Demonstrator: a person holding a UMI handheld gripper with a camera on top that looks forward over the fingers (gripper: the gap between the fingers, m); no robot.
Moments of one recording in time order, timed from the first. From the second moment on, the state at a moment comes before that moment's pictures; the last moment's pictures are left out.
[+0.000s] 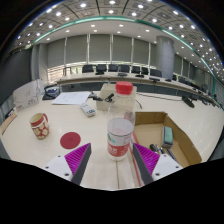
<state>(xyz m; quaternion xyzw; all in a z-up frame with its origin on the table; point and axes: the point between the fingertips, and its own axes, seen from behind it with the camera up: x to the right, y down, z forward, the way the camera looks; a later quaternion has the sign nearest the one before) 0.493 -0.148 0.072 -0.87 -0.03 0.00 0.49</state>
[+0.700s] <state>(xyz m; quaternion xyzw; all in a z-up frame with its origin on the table) 0.506 -0.072 0.054 -0.84 -0.03 -0.02 0.54</state>
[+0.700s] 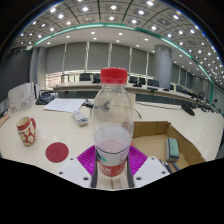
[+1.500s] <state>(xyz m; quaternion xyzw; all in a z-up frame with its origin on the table) 0.346 -0.018 0.197 -0.58 -0.45 -0.52 0.44</state>
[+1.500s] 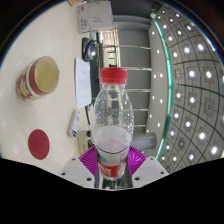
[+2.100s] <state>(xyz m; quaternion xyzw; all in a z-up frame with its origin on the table) 0.301 -0.004 0.205 -0.47 -0.54 -0.59 0.36</state>
